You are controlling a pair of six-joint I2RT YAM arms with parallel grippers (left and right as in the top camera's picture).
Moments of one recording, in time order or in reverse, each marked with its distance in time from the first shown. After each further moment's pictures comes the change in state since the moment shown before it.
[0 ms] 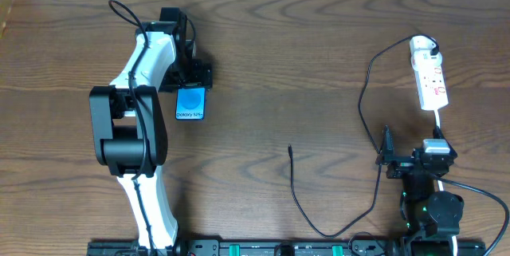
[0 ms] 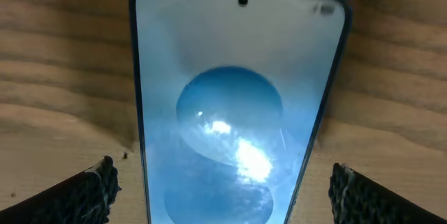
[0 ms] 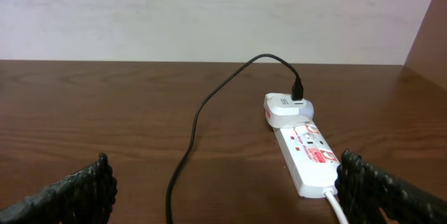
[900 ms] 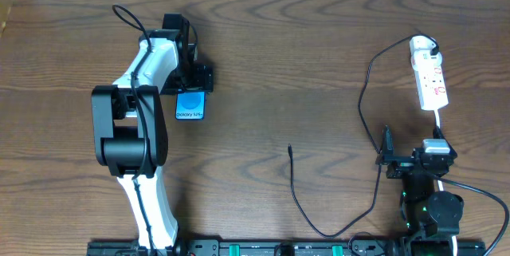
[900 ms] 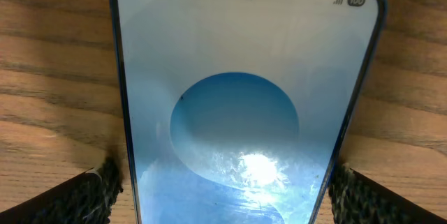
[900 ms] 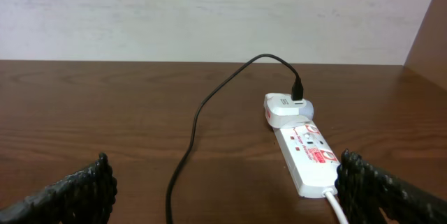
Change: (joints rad) left arm -0.004 -0.002 -0.077 0.089 -0.023 0.008; right arm 0.000 0.000 0.000 0.000 0.000 0.000
